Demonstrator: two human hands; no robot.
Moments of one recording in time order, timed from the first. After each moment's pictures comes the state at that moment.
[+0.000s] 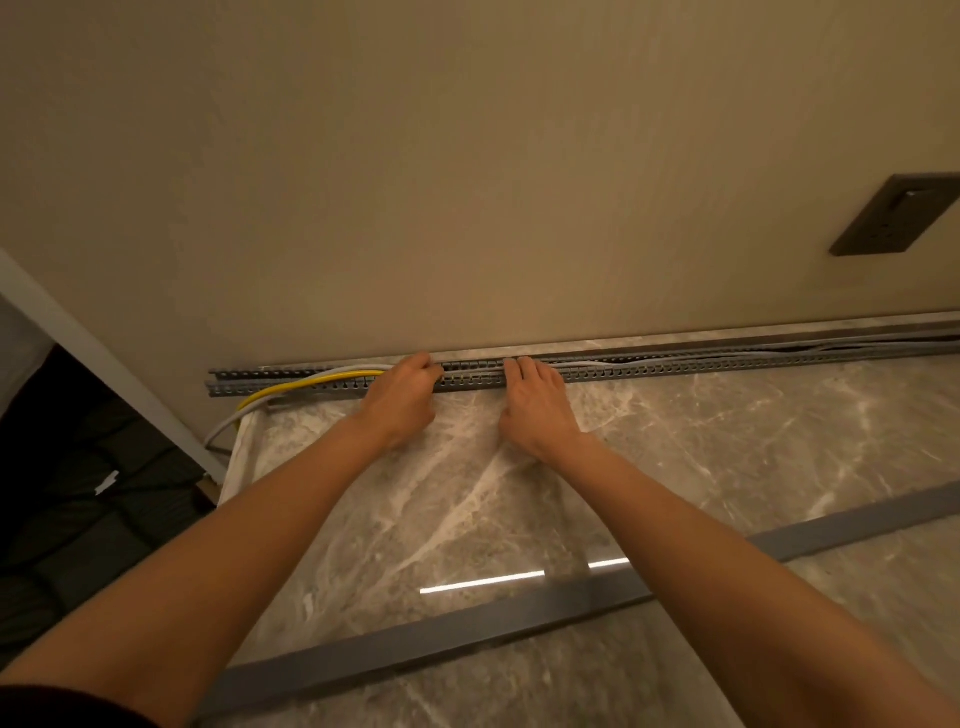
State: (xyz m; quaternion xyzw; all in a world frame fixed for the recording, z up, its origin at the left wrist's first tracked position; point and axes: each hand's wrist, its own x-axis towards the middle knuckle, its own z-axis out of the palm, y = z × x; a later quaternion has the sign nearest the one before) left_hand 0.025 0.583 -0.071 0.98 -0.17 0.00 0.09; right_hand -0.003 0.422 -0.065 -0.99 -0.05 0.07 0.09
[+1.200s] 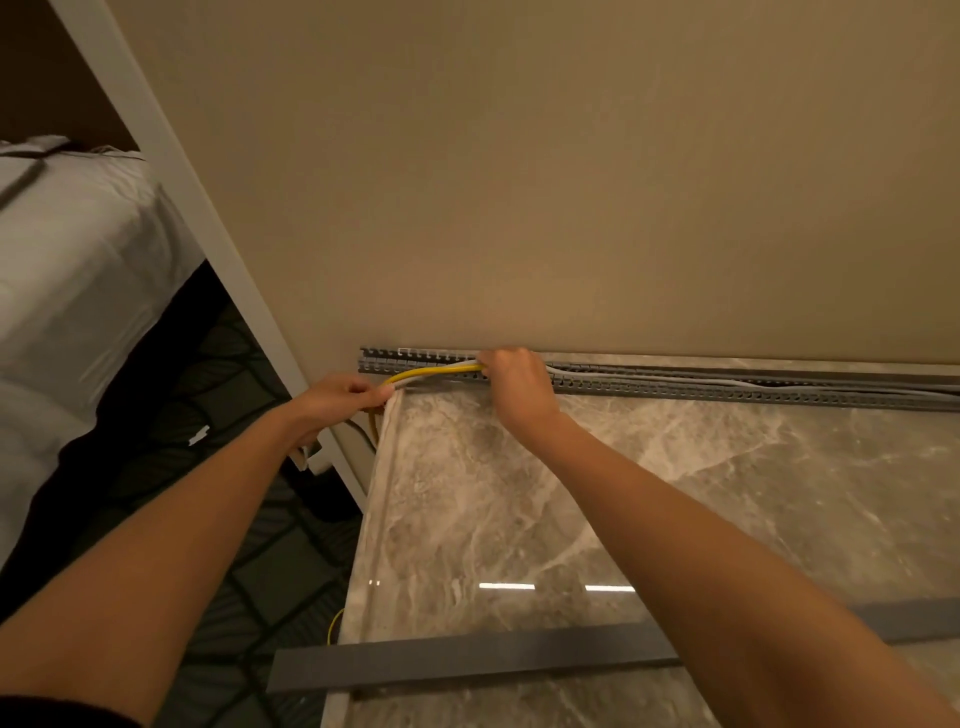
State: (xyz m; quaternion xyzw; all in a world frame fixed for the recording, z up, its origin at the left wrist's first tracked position) left_hand 0.014 0.794 -0.078 0.86 0.13 -0.20 0.45; right_hand 0.024 0.583 -0.054 -0.98 -0.14 0.01 0.12
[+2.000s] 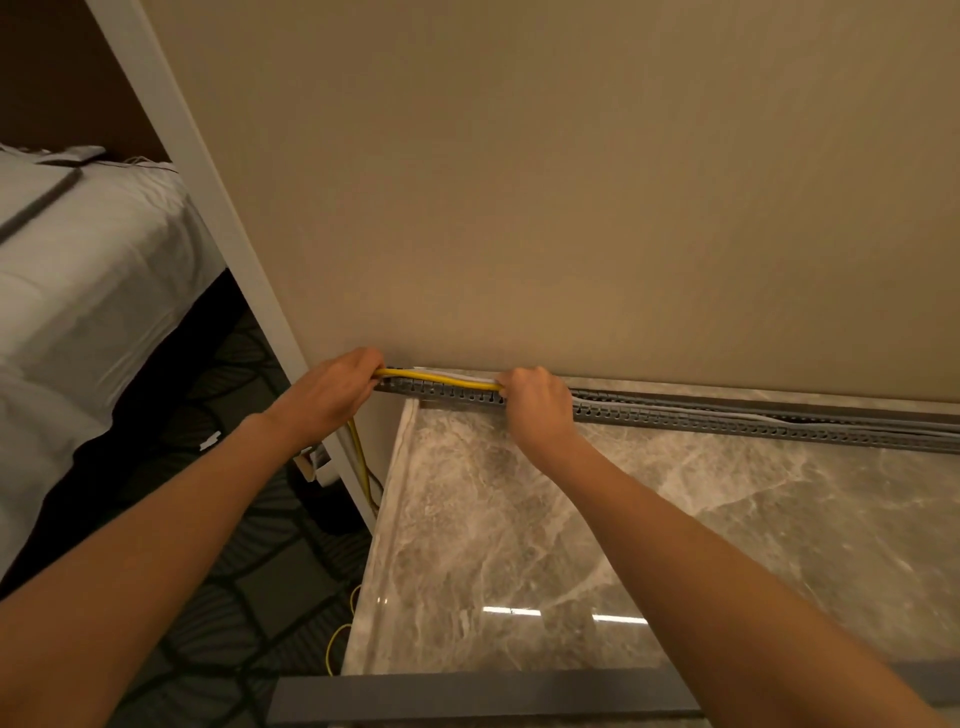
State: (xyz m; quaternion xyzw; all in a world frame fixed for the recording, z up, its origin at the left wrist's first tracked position) left_hand 0.015 0.808 -0.056 0.98 -0.14 0.04 0.10; right_hand 0.023 0.585 -0.046 -0.99 -0.11 0.02 0.10
